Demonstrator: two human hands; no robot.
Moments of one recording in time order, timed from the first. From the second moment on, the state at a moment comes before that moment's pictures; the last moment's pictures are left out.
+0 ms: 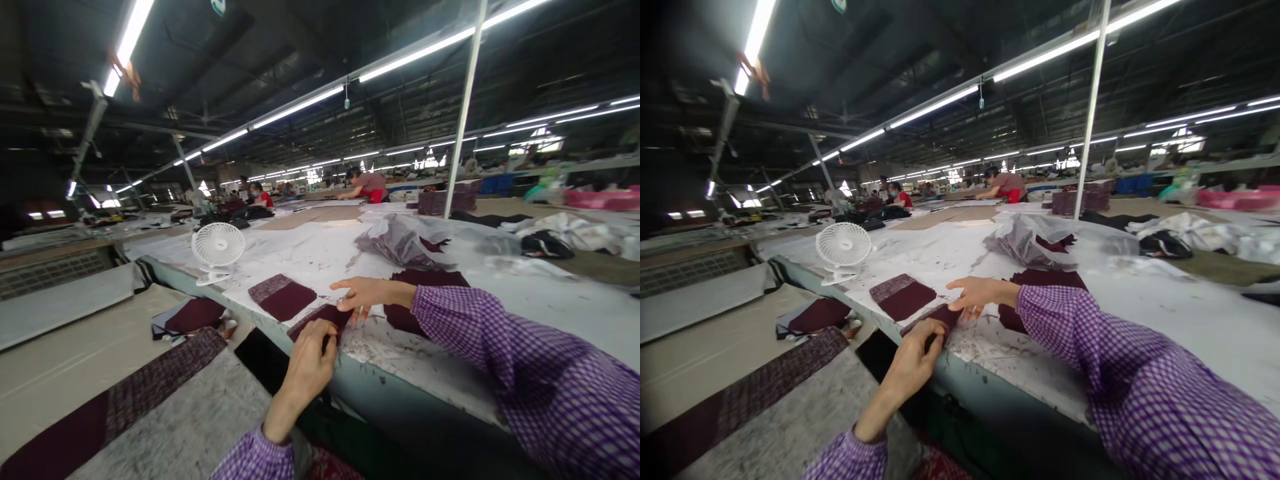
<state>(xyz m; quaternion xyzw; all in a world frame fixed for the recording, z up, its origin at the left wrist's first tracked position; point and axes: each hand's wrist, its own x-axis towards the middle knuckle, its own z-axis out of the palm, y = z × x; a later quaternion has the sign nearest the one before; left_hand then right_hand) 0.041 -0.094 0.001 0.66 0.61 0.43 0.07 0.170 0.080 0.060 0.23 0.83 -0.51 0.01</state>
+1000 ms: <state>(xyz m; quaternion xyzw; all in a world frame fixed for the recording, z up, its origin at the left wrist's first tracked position) 0.033 -0.029 -0.008 0.70 0.67 0.25 -0.07 0.211 0.070 0.046 0.17 0.98 0.00 -0.02</state>
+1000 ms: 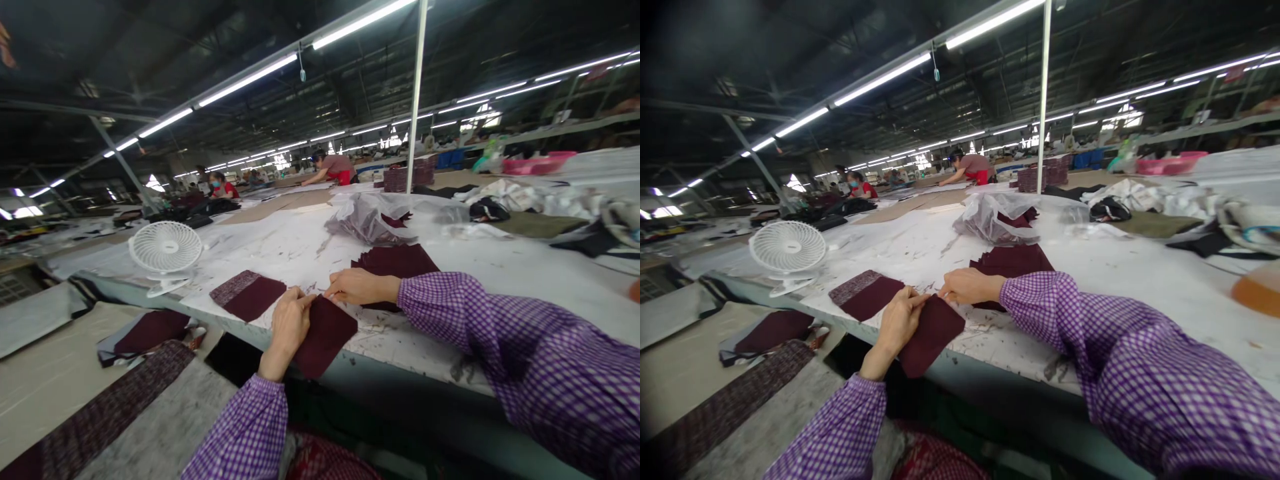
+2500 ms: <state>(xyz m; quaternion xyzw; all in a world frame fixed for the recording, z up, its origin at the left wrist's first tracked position) -0.015 -0.068 -0.017 0.74 0.60 0.29 -0.10 0.165 0.034 0.071 0.10 0.98 0.12 0.12</state>
